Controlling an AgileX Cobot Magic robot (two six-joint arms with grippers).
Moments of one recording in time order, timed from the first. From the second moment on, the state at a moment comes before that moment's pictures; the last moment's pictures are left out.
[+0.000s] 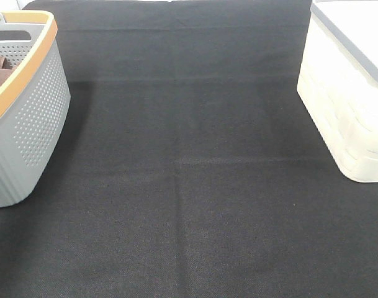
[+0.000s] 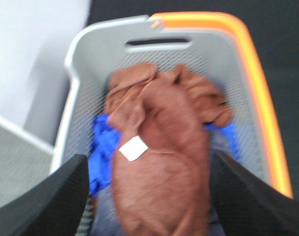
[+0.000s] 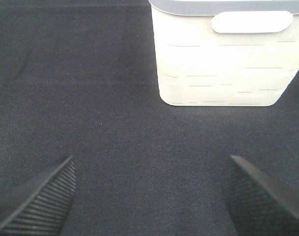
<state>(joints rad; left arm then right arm) -0.03 1.33 -1.32 0.26 0.78 -0.15 0.03 -0.01 -0.50 0.00 1.07 -0.01</state>
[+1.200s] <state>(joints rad) 0.04 2.20 -1.91 0.38 1.04 -0.26 0.03 -0.01 -0.50 0.00 1.07 -0.01</state>
